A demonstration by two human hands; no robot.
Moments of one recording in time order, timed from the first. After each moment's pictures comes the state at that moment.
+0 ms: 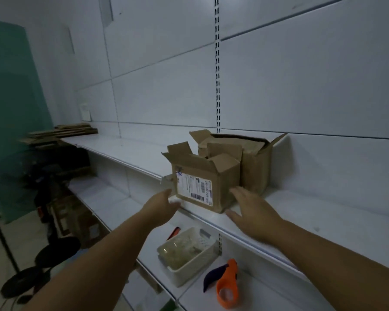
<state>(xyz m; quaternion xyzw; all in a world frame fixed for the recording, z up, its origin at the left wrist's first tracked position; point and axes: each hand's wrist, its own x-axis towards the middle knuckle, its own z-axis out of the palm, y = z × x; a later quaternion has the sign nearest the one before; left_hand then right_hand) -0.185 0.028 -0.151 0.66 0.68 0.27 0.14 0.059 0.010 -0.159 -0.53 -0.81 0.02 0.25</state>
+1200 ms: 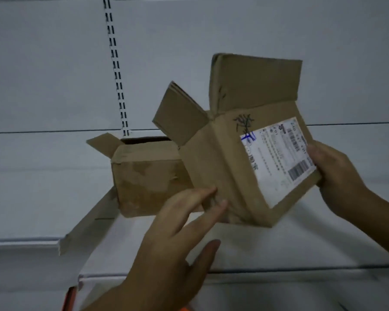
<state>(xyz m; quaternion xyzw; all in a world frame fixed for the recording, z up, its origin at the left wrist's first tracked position) -0.136 0.051 -0.132 0.87 0.00 0.50 0.03 0.120 -0.072 -0.077 -0.56 -0.50 0.04 0.65</state>
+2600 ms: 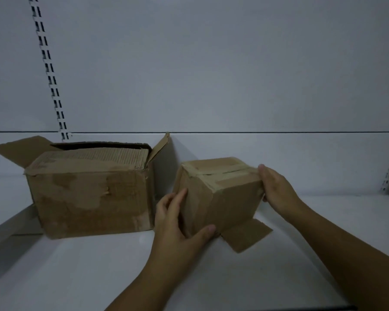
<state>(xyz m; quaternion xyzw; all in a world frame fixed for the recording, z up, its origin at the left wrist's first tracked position) 0.027 0.065 -0.178 0.79 0.21 0.42 0.40 0.257 -0.026 -0.135 -0.73 -0.43 0.00 0.52</state>
